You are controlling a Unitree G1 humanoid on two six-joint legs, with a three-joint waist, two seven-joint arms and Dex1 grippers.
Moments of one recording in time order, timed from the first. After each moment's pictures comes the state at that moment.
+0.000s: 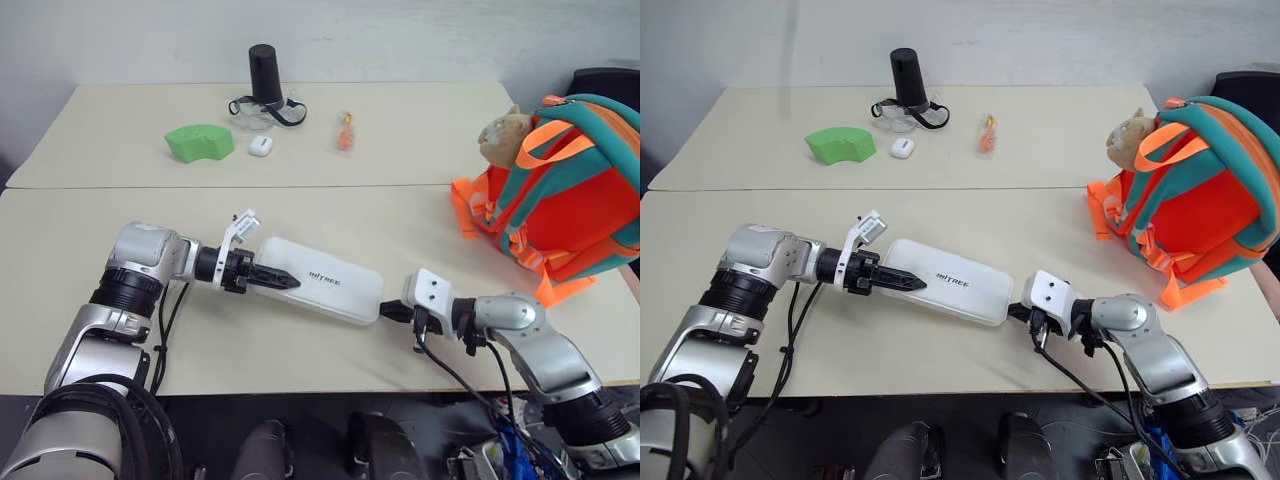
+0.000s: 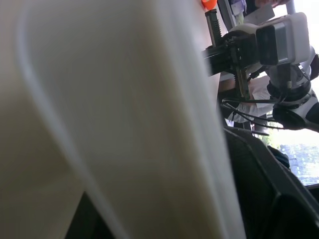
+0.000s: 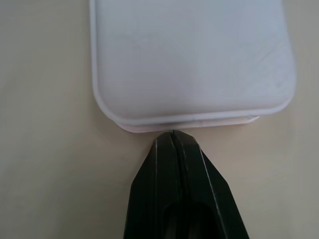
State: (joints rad) left arm -0.90 0.65 -0.27 0.48 -0.53 1.24 -1.29; right arm -0.25 -0.69 0.20 -0.23 0.15 0.36 0.95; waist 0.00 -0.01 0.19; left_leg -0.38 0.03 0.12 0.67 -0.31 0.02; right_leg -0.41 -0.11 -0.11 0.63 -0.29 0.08
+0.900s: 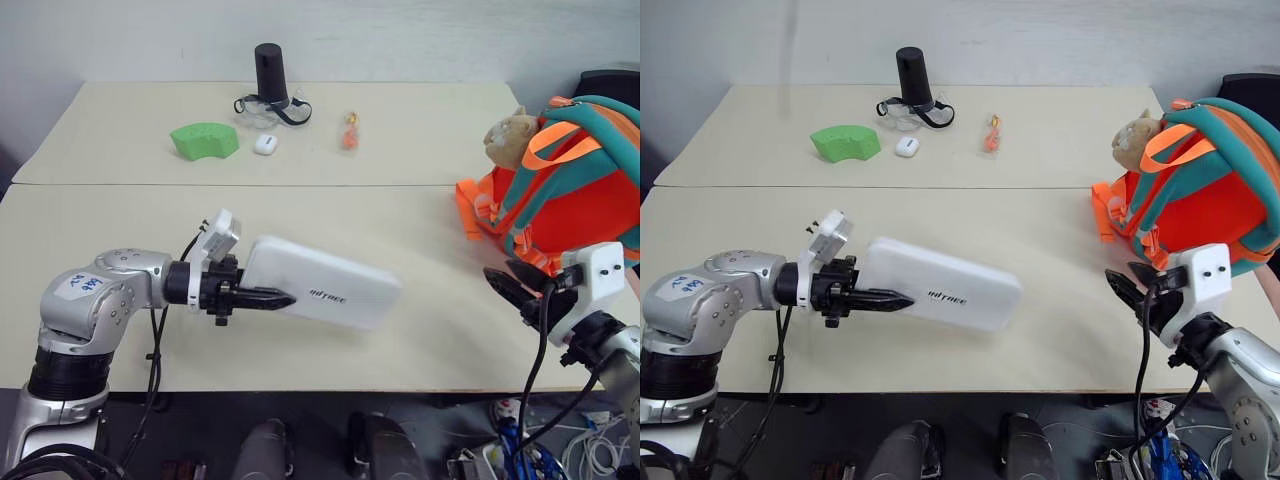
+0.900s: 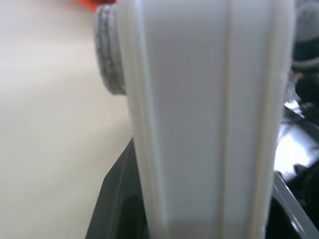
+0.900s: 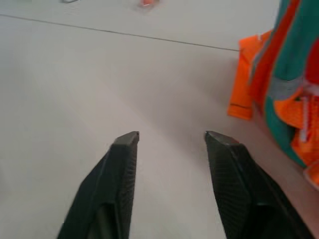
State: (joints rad) left arm -0.50 0.66 0.15 -0.34 -0.72 1.11 -1.02; right arm 0.00 -0.54 -0.58 -0.63 0.61 0.90 0.46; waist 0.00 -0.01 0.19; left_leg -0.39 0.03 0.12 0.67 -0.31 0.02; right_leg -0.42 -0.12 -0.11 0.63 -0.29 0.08
